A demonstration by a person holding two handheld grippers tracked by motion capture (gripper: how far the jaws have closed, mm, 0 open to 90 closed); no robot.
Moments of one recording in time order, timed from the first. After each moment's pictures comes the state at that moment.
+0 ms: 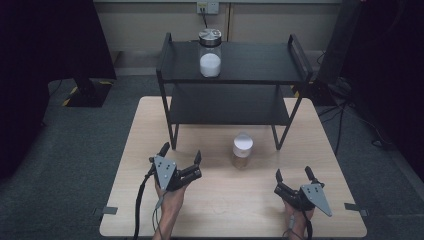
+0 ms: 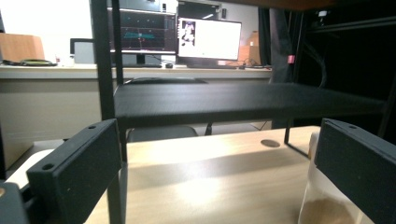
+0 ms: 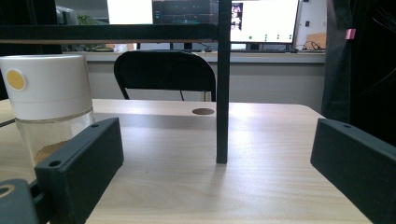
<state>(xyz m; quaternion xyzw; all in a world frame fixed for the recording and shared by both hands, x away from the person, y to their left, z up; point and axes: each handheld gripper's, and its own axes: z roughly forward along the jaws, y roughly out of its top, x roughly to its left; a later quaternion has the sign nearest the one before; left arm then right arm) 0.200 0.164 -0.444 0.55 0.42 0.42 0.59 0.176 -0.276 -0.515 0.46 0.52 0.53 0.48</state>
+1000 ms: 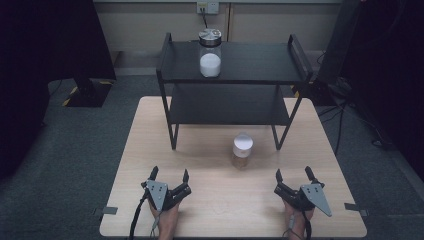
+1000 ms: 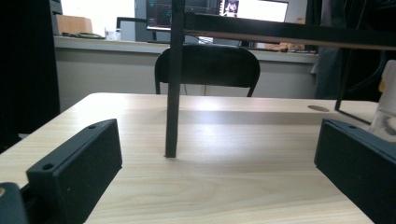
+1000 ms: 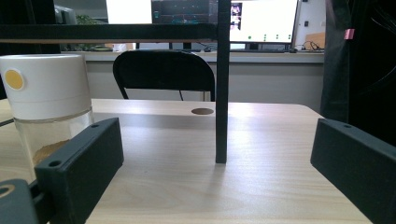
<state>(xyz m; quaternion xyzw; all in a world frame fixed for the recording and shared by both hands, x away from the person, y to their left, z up) 0.177 0.164 -0.513 0.52 0.48 0.45 0.55 0.176 -0.275 -0.515 0.47 0.52 0.53 0.48</state>
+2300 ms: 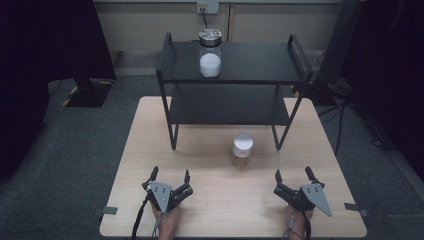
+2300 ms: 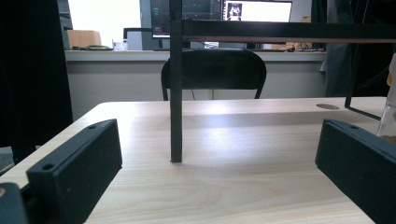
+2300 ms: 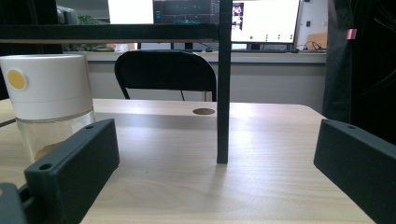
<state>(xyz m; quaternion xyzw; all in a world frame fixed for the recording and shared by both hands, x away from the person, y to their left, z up) 0.174 0.154 -0.518 0.52 0.47 0.47 0.53 0.176 -0.276 -0.515 0.46 0.52 0.53 0.48</state>
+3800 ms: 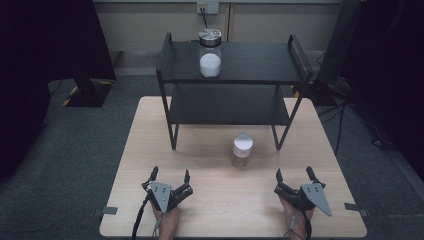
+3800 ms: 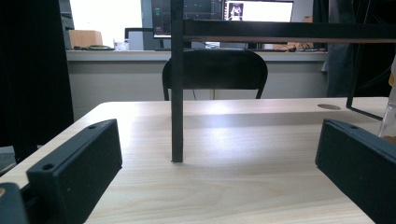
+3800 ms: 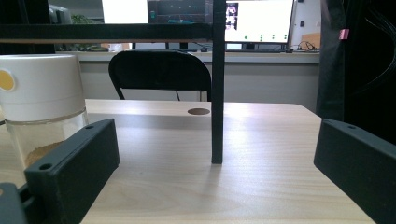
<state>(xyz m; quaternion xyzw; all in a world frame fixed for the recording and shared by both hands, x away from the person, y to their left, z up) 0.174 0.153 -0.517 0.52 0.47 0.48 0.53 0.177 -0.273 -0.515 0.47 0.52 0.52 0.49</state>
